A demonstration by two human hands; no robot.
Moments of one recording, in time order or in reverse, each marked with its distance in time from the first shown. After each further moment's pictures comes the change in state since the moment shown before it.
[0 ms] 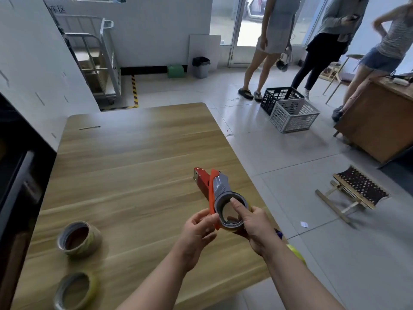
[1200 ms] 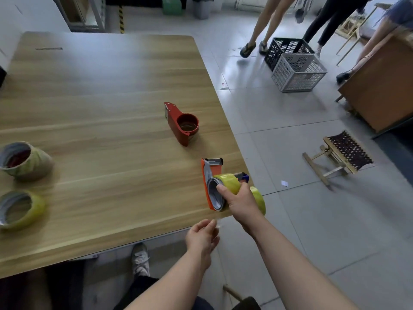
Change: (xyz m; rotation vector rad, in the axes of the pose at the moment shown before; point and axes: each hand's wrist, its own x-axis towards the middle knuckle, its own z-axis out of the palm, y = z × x) left_hand 0.018 -0.233 0.082 -0.296 0.521 -0.301; right_hand 0.020 0.102 -0.125 -0.524 0.026 -0.050
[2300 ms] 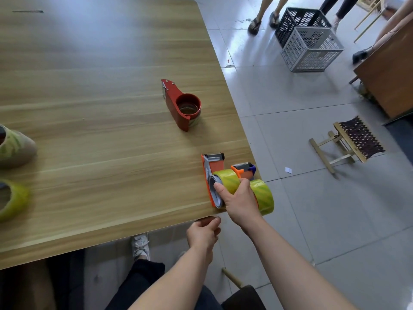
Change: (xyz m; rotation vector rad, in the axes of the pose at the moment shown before) left_hand 0.041 -0.022 -0.001 0.217 0.109 0.035; right_hand 0.011 0.010 0.015 -0.233 0.041 -0.019
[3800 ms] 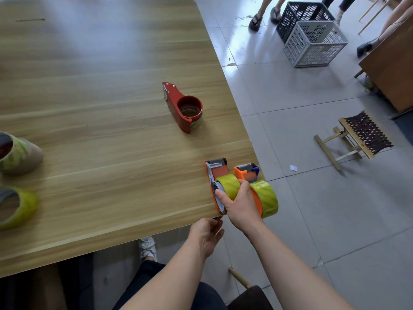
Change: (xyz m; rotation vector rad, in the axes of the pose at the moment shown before) left_hand 0.007 0.026 -0.002 -0.242 -0.163 -0.256; right_hand 0.002 0.006 0.007 -0.005 -0.026 -0.016
